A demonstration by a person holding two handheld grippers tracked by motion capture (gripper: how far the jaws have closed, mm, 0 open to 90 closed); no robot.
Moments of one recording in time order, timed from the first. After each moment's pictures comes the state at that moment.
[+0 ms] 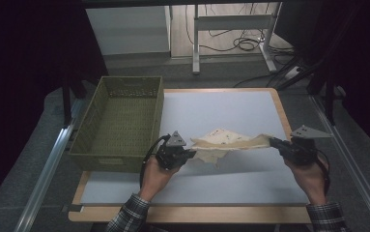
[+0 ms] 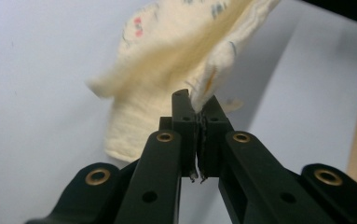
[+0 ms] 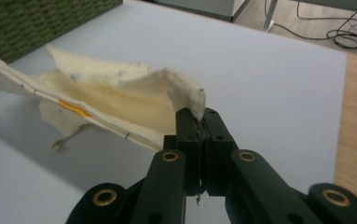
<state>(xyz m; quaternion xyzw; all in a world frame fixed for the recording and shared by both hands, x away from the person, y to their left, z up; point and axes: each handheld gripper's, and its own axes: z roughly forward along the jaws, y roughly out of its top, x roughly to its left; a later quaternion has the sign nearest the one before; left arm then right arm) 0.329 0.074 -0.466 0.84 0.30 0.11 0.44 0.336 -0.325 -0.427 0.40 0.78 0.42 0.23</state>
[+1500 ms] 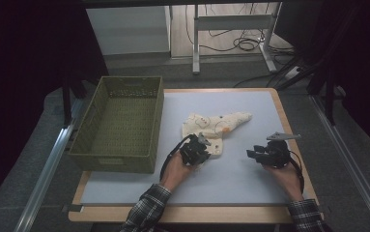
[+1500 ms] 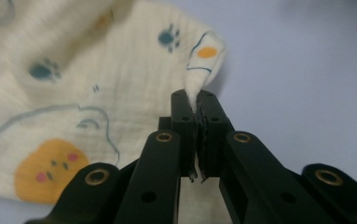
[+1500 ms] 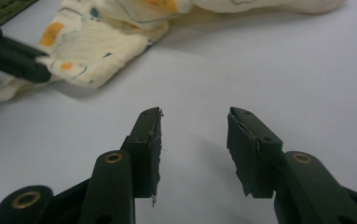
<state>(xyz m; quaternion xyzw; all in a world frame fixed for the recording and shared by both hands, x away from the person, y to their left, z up) 0.377 0.014 -0.504 0.87 0.30 0.08 0.37 0.376 -0.295 -0.508 0.43 0.80 0.40 0.12</state>
